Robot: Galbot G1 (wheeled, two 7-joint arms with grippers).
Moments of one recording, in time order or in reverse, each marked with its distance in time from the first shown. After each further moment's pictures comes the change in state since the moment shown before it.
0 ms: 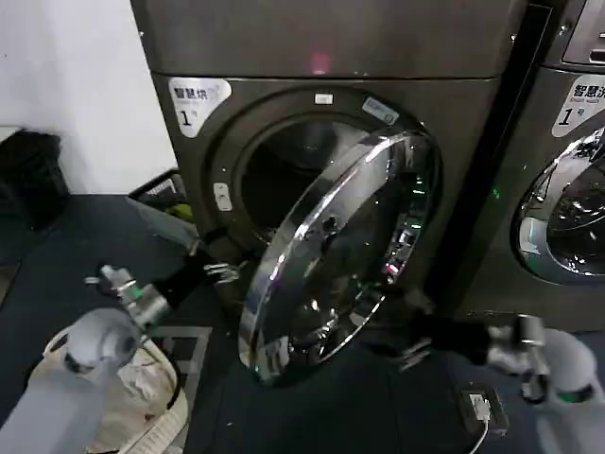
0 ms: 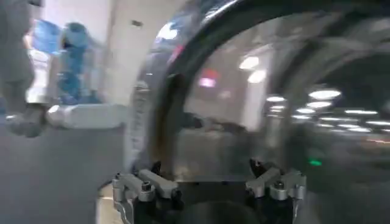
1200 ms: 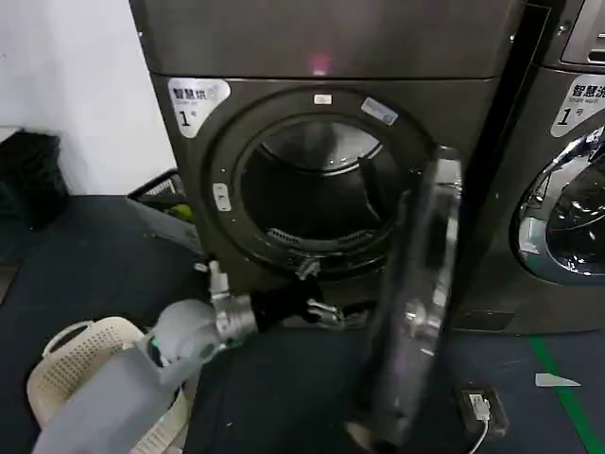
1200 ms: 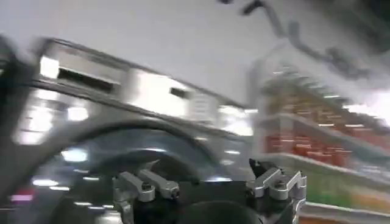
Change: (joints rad) left arm -0.385 -0.197 0.596 0.158 0.002 -0.082 -0.051; right arm -0.317 -0.002 0.727 -0.032 -0.207 -0.147 0.642
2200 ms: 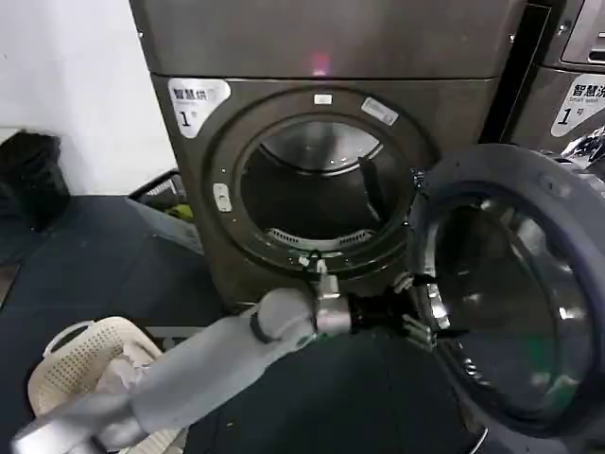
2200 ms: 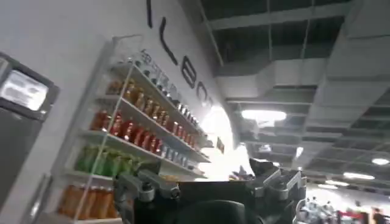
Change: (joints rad) left arm -0.183 -0.318 0.117 0.361 0.144 -0.105 -0.066; right arm -0.076 -0.006 0.141 0.002 0.012 -0.013 0.002
